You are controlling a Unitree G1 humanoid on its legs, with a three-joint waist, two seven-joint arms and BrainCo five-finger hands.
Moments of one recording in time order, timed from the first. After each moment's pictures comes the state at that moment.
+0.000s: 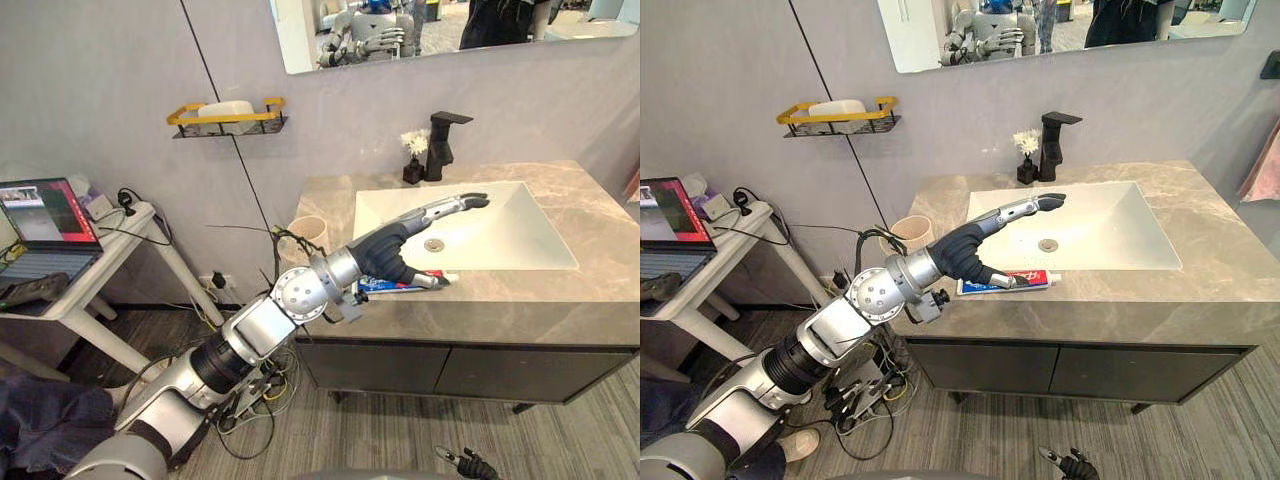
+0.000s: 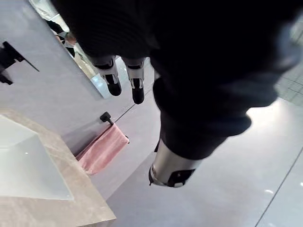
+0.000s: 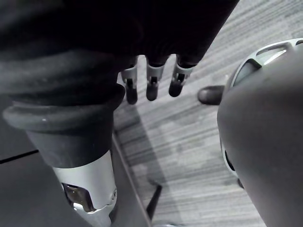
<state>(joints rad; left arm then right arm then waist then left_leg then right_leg) -0.56 0.34 -0.66 0.01 0.02 -0.12 -0.15 0.02 -0.13 -0.27 1.19 0.20 -0.06 0.07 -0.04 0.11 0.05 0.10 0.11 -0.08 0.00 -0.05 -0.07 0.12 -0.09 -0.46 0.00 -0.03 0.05</state>
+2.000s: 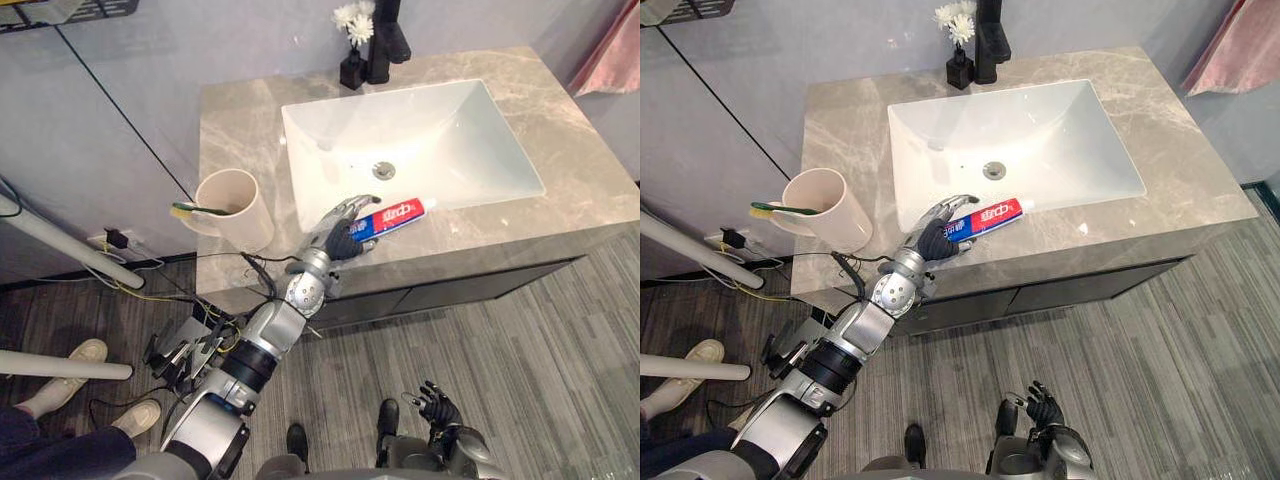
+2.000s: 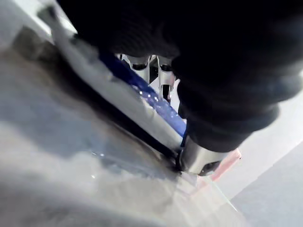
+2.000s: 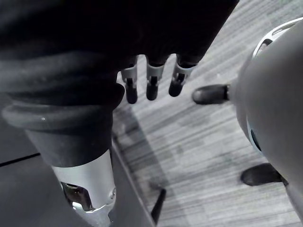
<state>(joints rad) -0.53 0.11 -0.39 0.29 0.61 -0.07 0.14 0.04 -0.05 -0.08 0.91 0.29 -0.12 0.09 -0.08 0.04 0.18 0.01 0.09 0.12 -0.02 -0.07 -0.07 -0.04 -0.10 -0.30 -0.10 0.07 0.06</state>
